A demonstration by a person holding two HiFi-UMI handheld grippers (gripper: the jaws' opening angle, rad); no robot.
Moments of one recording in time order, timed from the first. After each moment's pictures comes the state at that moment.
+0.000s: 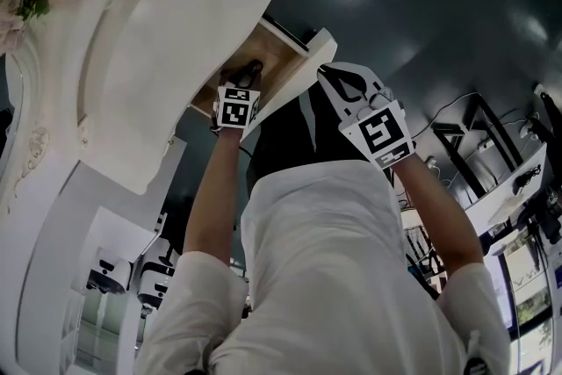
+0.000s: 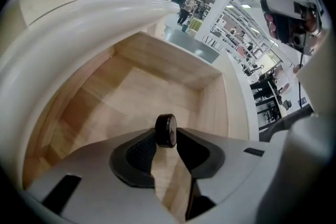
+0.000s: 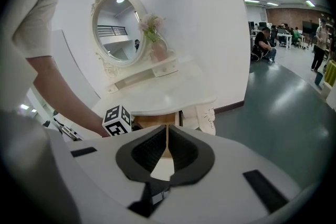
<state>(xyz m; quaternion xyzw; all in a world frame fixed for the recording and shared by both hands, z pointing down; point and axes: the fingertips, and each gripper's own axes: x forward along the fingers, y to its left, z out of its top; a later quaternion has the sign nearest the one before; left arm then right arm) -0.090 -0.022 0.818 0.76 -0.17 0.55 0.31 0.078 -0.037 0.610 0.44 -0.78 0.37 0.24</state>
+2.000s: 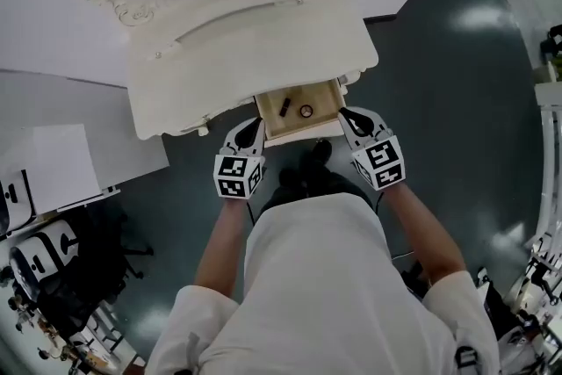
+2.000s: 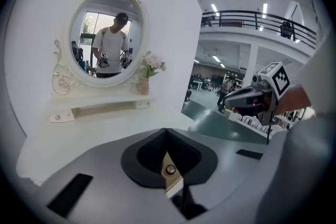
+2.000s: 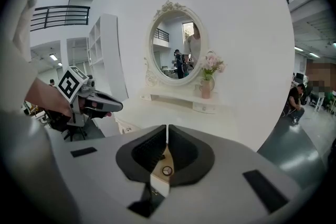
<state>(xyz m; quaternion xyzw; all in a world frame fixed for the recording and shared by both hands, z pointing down) -0.197 -0.001 0.500 0.80 -0.52 0.19 0.23 -0.012 -0.026 0.473 0.36 -0.89 0.14 0.25</state>
